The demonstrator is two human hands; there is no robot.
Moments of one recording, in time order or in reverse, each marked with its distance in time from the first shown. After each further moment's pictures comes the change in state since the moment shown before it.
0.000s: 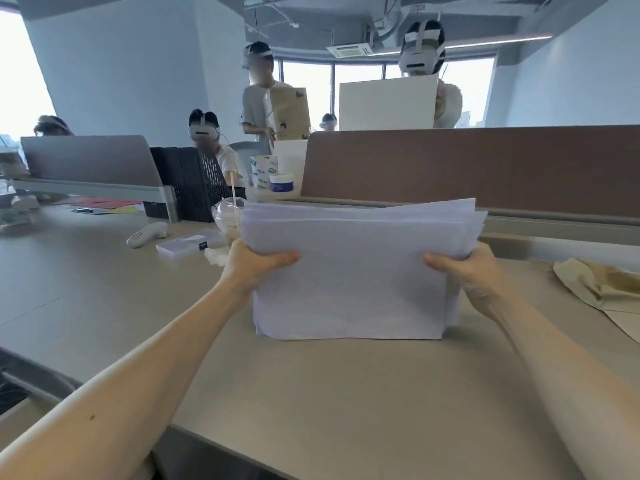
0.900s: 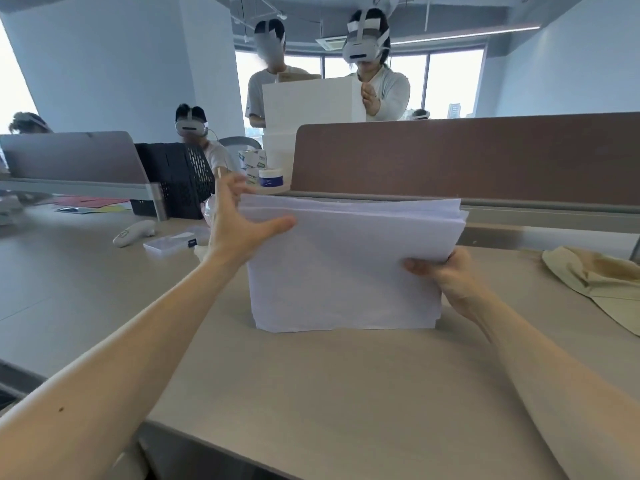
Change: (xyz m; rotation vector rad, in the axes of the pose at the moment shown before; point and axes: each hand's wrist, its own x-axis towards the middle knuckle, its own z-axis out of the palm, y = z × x) left_hand 0.011 0.037 0.011 0.295 0.113 0.368; right_hand -0.009 0.019 0.013 -0.047 0.027 0.096
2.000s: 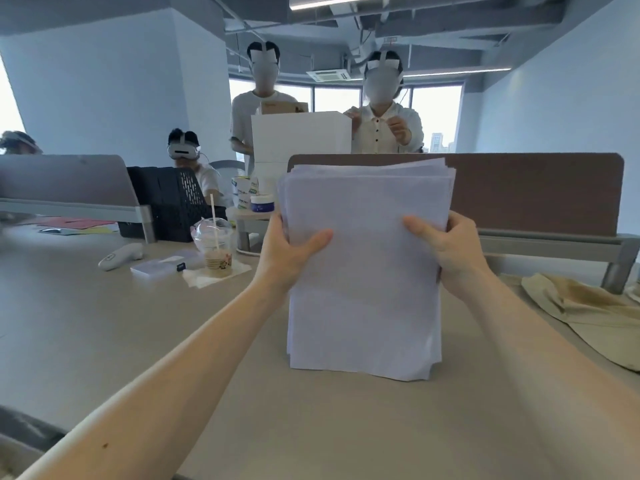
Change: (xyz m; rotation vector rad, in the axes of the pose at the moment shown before) left_hand -0.017 0.040 0.057 -0.435 -0.192 -0.234; right_hand 0.016 -0.088 0.010 0.092 0.167 -0.140
